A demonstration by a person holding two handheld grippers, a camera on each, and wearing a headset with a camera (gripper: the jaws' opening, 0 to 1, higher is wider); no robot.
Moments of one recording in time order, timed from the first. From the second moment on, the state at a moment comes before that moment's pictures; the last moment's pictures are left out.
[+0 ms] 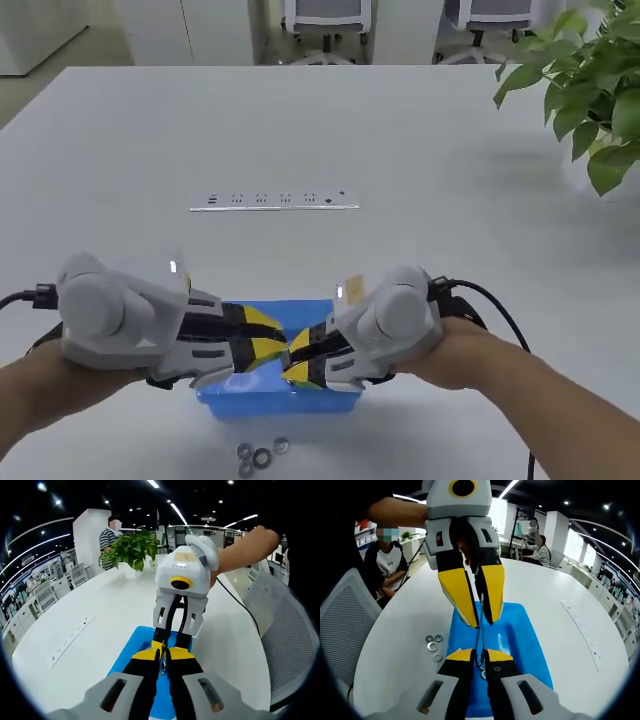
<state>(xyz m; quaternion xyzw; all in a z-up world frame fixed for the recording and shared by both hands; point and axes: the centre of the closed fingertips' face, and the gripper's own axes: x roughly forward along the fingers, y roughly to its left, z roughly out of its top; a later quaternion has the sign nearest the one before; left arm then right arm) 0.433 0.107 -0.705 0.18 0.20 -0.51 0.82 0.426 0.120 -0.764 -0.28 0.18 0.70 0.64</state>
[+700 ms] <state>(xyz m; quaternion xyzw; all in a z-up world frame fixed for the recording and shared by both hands) 0.428 0.095 -0.698 0.18 0.20 -0.52 0.81 0.430 0.117 -0.757 -0.28 0.17 0.69 0.64</state>
